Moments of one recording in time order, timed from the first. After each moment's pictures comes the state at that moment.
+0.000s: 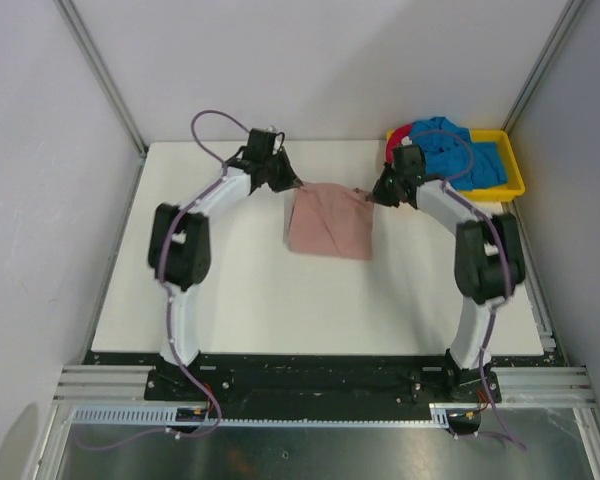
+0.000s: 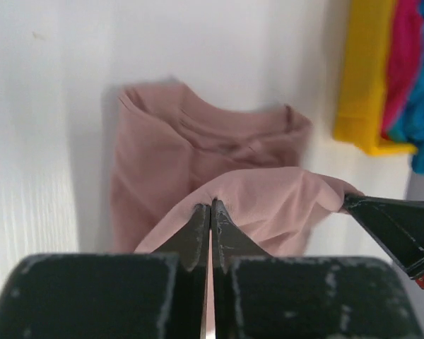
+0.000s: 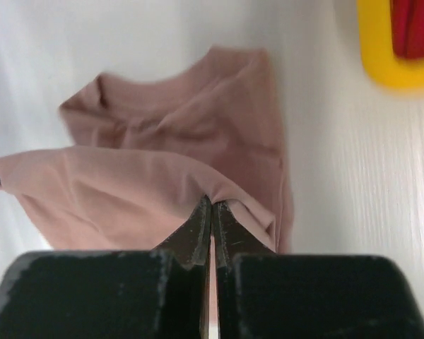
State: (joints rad) left arm -0.37 2.03 1.68 -0.36 0.20 -0.71; right arm 0.27 1.82 1.38 -0.30 -0.10 0.66
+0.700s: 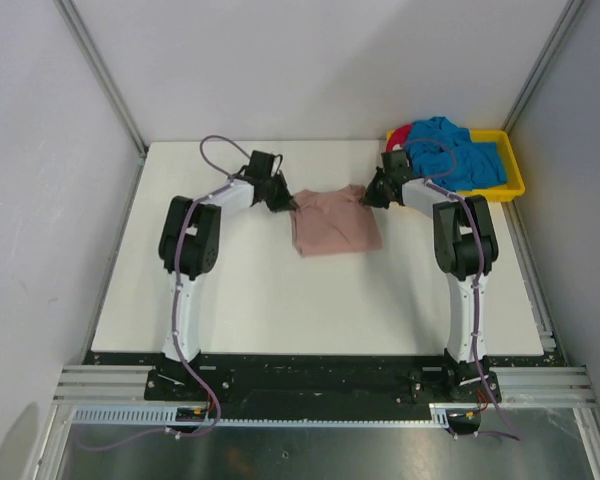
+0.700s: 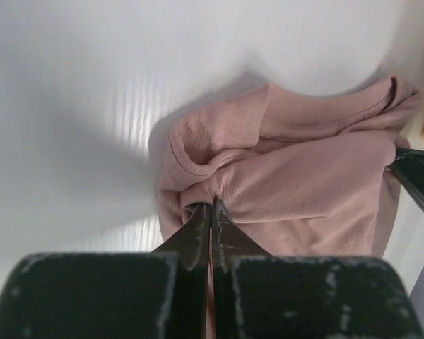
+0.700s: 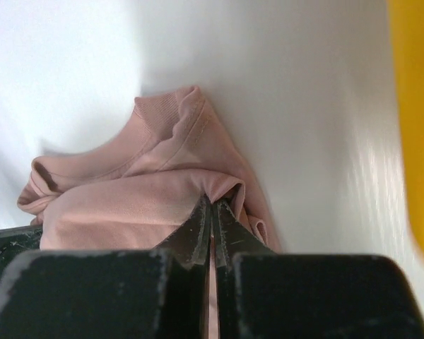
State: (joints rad) left arm -0.32 2.32 1.75 -0.29 0.27 -0.71; right arm 0.24 2.25 1.66 -0.22 -0.12 0.69
